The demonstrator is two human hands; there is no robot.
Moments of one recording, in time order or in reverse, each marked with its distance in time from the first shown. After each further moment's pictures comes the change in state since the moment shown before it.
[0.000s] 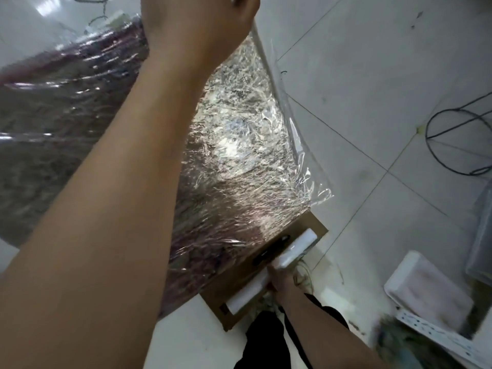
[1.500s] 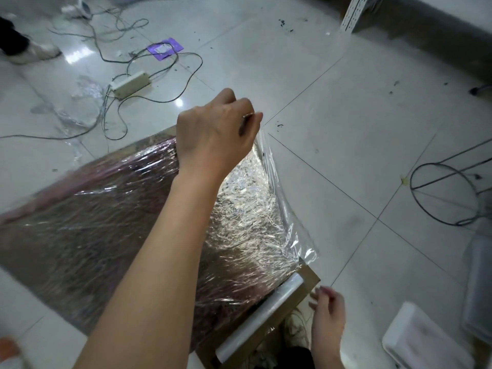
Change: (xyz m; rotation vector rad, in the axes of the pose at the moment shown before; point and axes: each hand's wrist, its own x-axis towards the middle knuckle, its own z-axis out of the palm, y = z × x) left_hand -0.013 0.005 -0.010 -0.127 0.142 0.101; right_hand -0.144 -0.089 -0.069 0.308 0.426 -0.631
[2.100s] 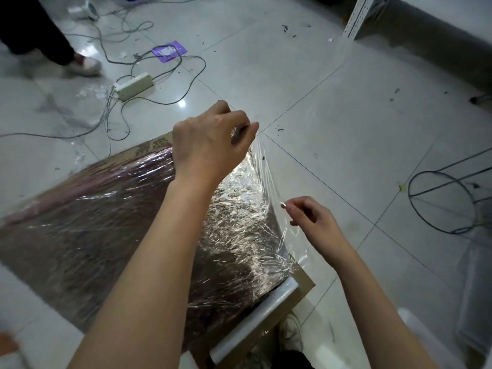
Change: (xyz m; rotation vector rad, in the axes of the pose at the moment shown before) left_hand 0.001 0.000 -0.003 -0.037 0.002 -0.077; right_hand 0.028 -0.188 0.035 -0.230 -0.825 -0.533
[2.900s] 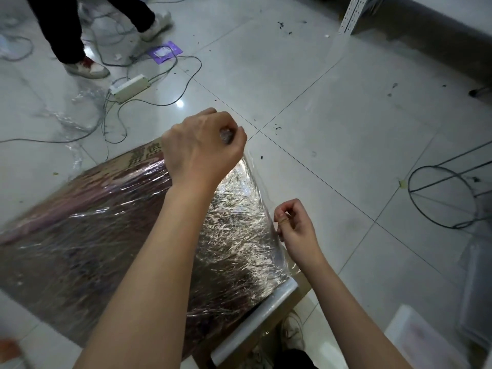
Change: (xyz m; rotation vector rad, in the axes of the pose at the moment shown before) left_hand 0.004 0.014 -0.005 0.016 -0.141 -0.236; right_hand 0.003 0.020 0.033 0.161 0.145 -0.046
